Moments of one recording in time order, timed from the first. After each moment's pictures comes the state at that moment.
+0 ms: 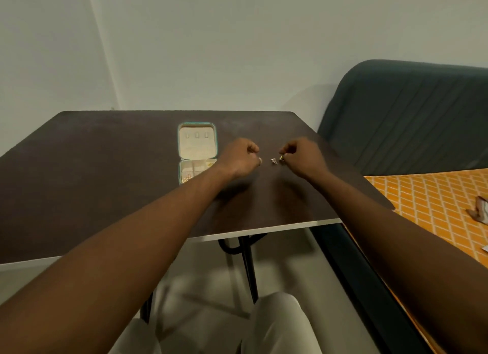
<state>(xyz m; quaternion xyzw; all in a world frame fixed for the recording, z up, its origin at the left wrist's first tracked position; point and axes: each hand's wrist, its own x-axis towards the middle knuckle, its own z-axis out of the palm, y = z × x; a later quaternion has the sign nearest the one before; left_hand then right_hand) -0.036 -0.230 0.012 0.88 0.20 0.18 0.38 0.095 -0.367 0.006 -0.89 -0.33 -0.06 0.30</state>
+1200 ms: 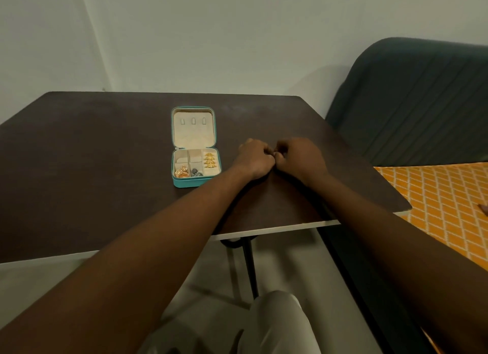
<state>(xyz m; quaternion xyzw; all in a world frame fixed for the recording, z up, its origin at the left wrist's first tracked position) 0.013 -0.233 -0.031 0.89 0.22 0.11 0.39 0.102 -0.349 -0.025 -0.87 -0.43 -0.12 0.19</state>
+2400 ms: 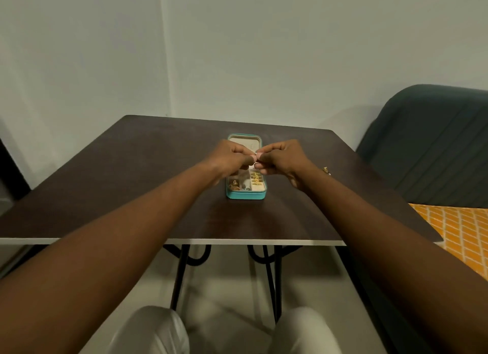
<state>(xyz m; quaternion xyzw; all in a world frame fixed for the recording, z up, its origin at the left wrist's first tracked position) -0.133 -0.155 0.036 0.78 0.25 0.20 0.54 -0.008 -0.270 0.044 -0.73 -0.32 0.24 0.56</state>
